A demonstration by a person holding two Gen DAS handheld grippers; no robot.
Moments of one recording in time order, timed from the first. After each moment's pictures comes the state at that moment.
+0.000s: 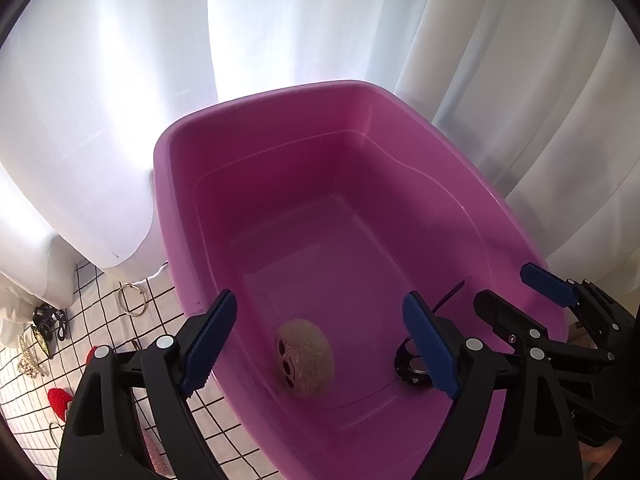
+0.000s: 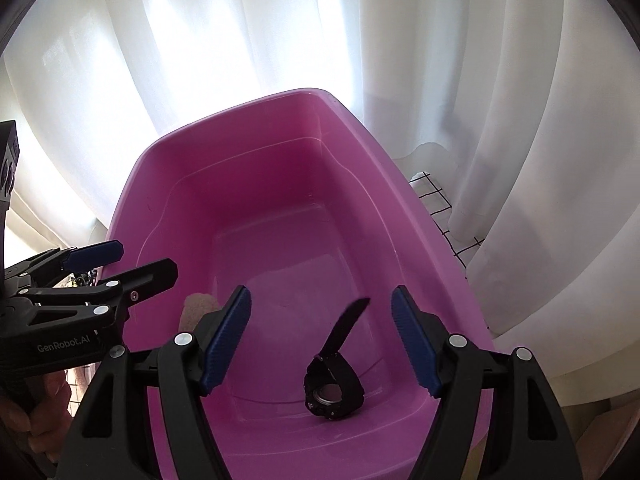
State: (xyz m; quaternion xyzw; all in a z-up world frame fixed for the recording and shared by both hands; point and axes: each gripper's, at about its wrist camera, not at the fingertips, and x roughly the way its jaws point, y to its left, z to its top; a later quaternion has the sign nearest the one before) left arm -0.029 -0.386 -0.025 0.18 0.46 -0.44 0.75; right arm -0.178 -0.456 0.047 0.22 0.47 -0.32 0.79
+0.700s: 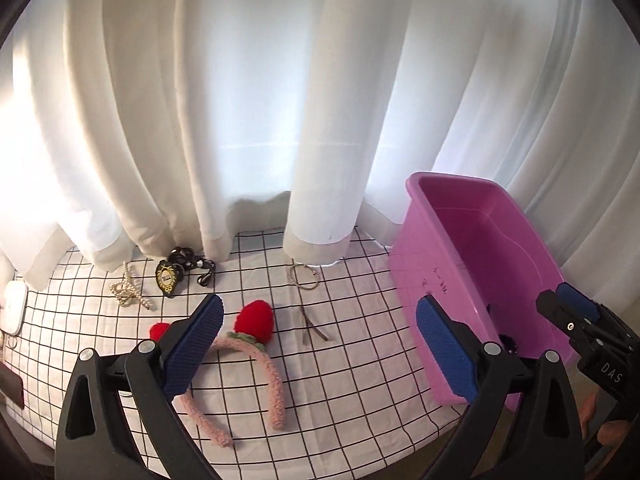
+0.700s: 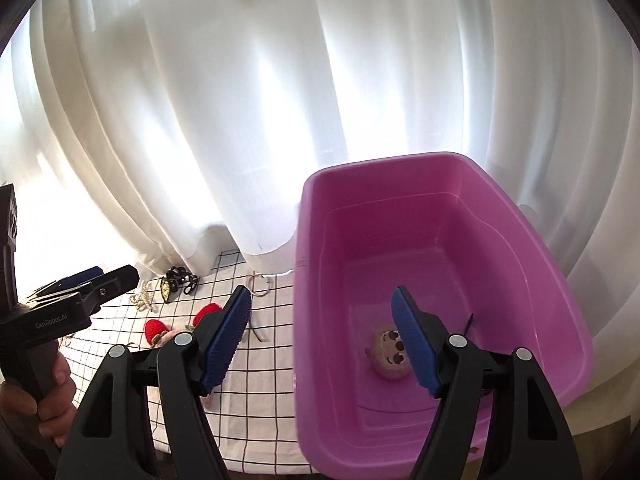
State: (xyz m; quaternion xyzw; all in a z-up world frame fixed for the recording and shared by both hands) left arm 0.014 -0.142 0.034 0.06 0.40 -0.28 0.87; right arm -0.110 -0.318 0.101 0.19 0.39 -0.20 0.88
